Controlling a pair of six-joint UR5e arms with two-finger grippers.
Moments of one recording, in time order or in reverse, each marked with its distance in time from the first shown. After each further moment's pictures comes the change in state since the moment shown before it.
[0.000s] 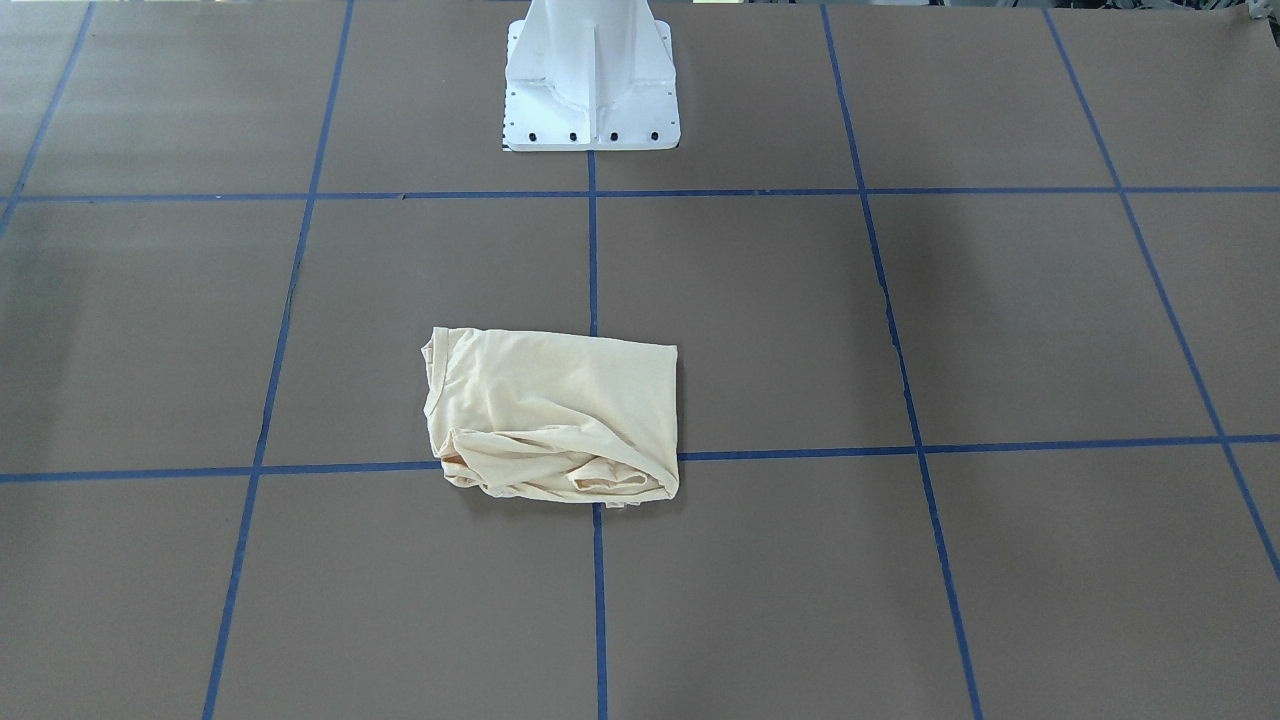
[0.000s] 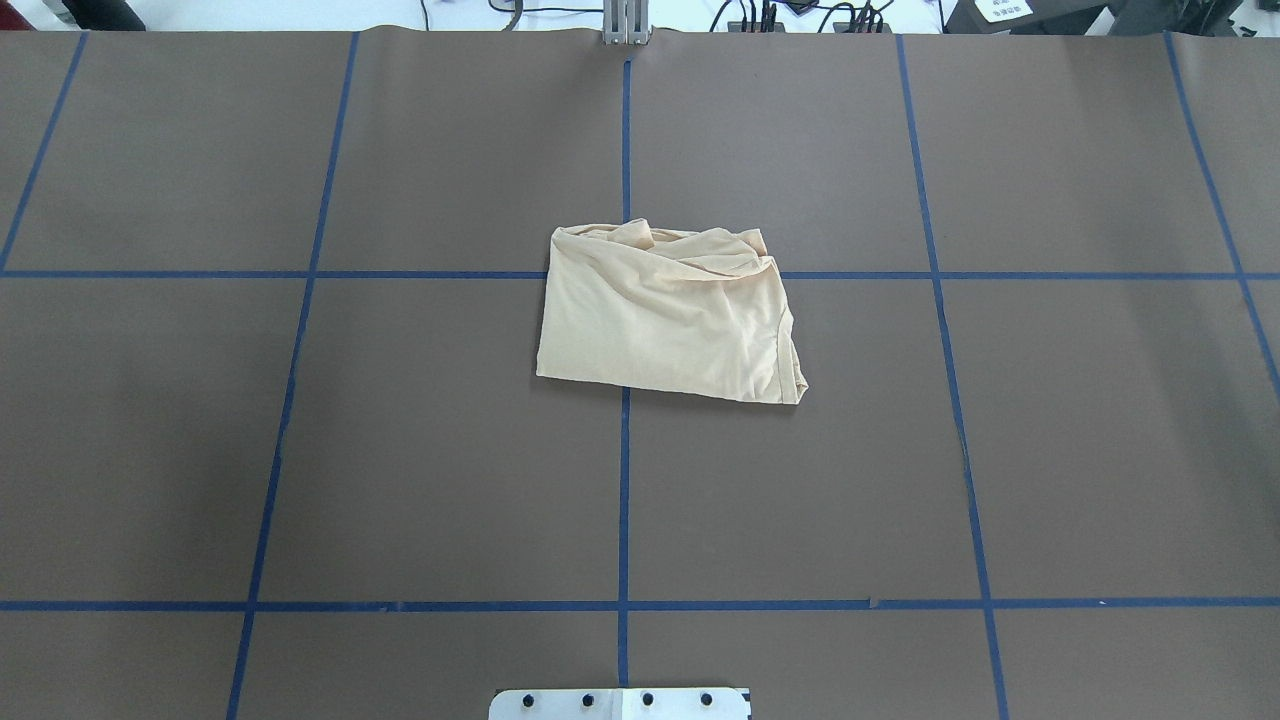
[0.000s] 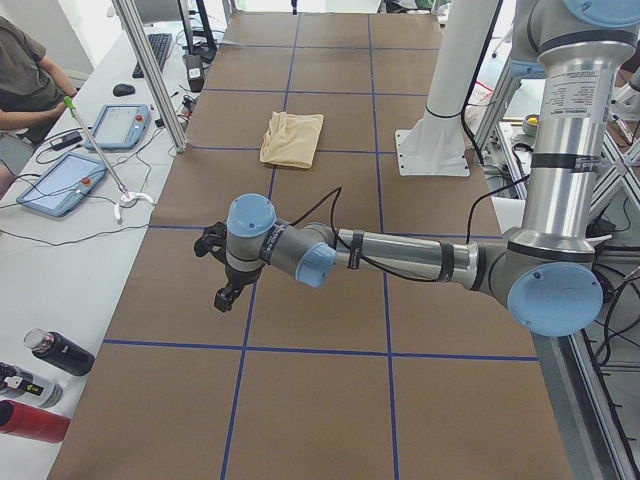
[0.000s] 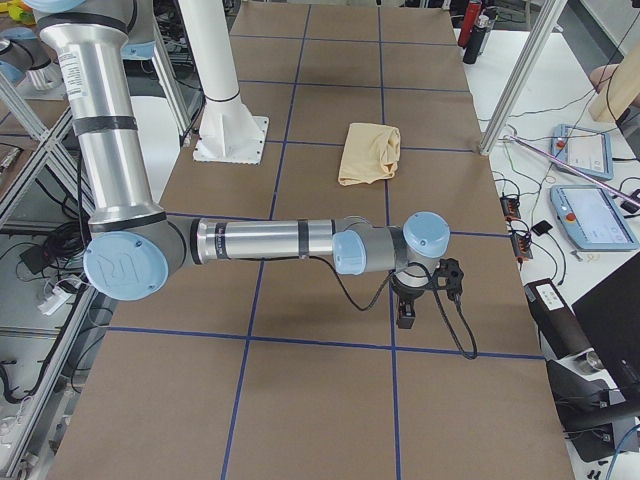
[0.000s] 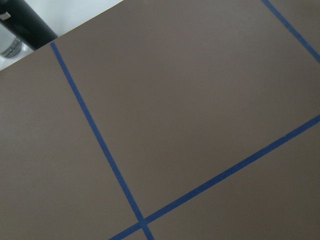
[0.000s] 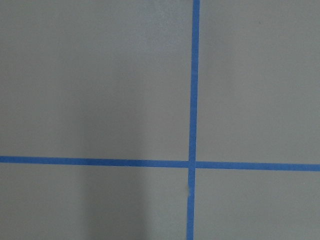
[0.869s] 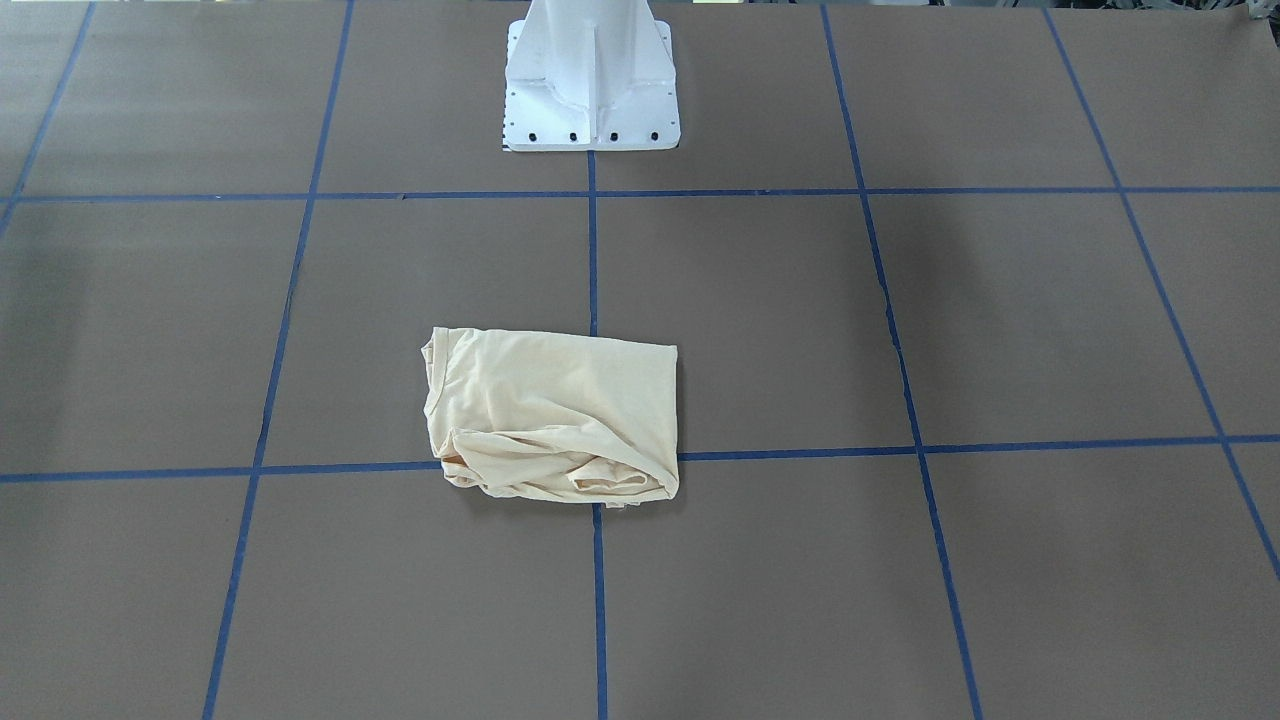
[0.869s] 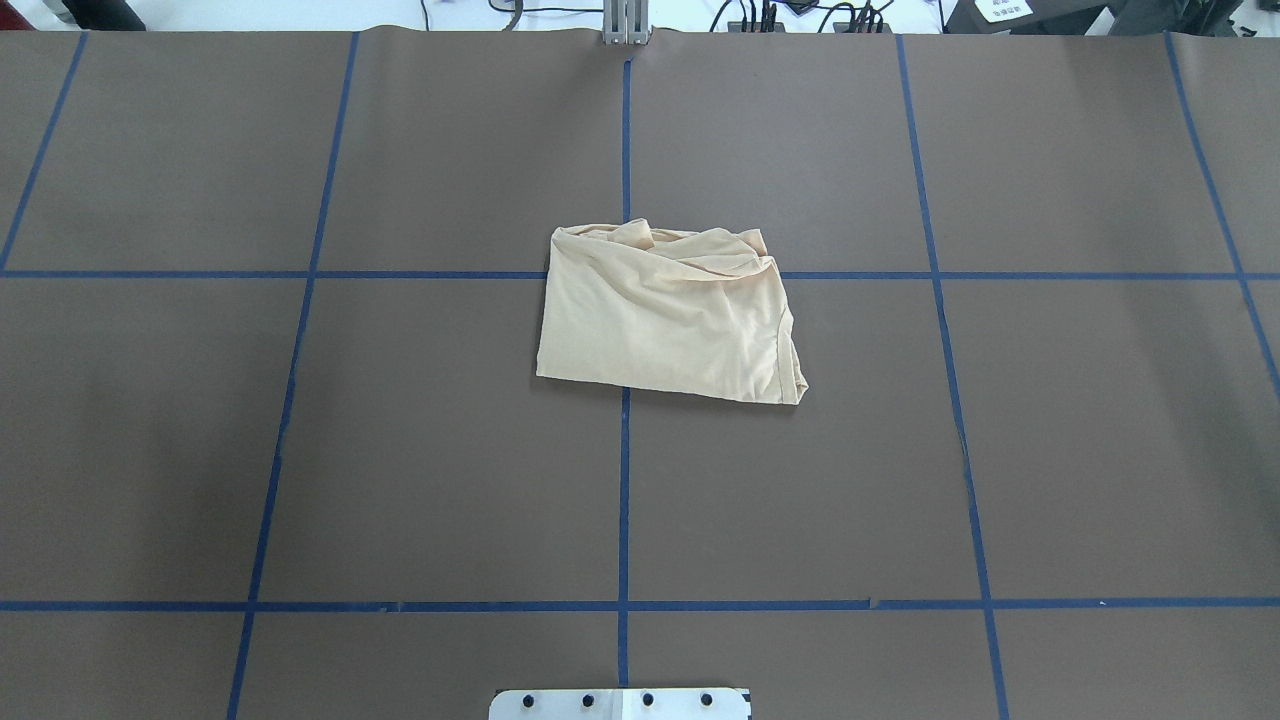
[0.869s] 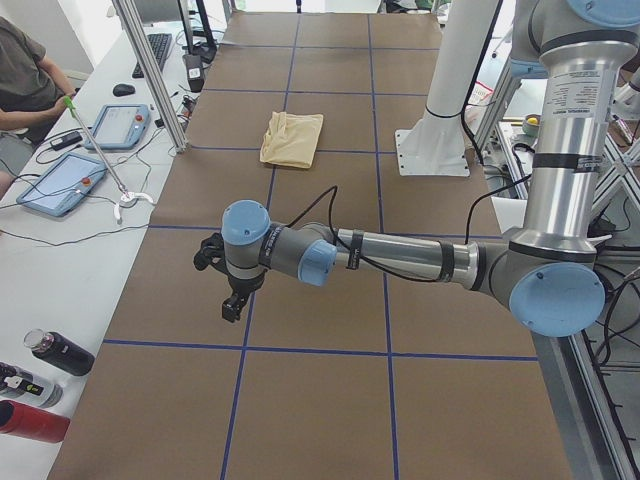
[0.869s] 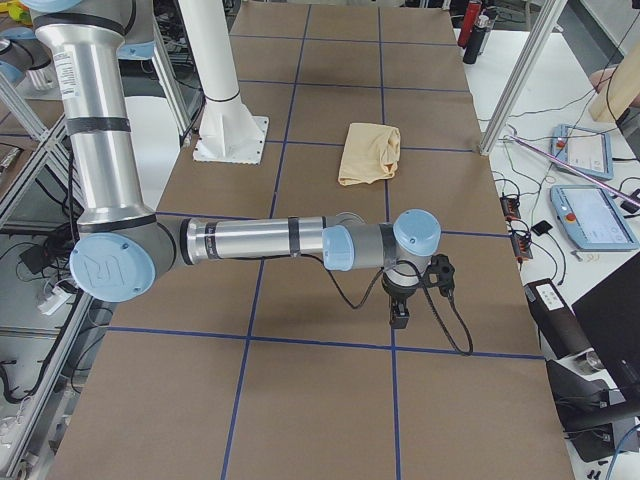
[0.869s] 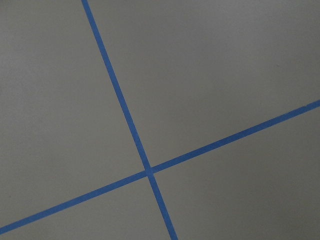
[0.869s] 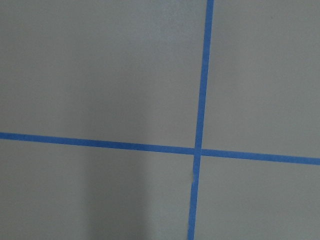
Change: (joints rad) left arm -0.013 0.004 -0.009 0.076 -0.020 -0.011; right arm 0.000 -0.044 0.079 -0.035 0.005 -0.037
